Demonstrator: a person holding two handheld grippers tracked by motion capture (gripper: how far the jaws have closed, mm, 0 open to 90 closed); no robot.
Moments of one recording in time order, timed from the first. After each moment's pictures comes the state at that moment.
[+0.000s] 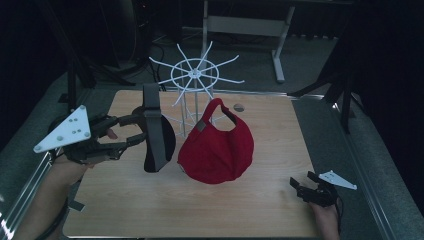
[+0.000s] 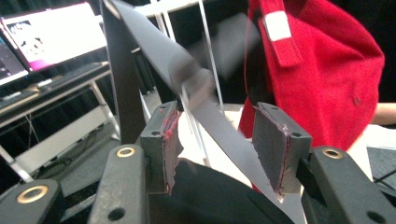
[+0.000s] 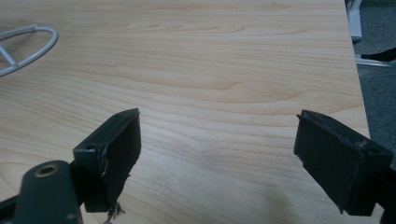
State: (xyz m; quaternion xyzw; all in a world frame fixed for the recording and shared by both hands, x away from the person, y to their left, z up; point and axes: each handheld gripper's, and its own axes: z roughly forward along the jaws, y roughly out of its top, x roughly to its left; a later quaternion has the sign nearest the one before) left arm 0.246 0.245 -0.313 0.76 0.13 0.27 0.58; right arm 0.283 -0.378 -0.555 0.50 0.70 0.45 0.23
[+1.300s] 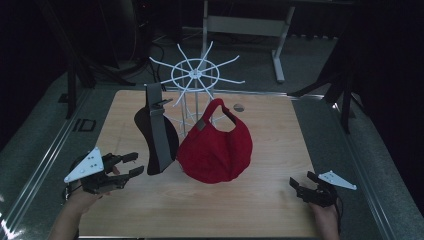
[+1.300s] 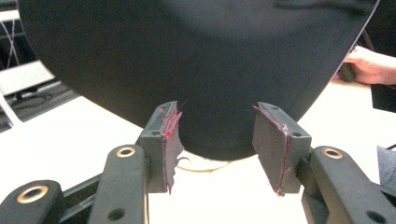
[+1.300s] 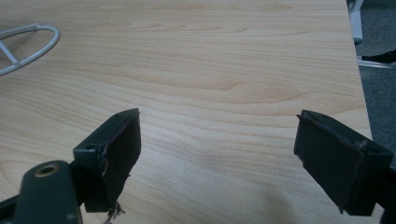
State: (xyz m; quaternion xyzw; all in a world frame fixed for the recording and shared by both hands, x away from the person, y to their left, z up) left arm 0.247 0.269 -0.462 0.77 0.23 0.20 0.57; right arm 0.282 -0.377 -0.555 0.50 0.70 0.45 0.23
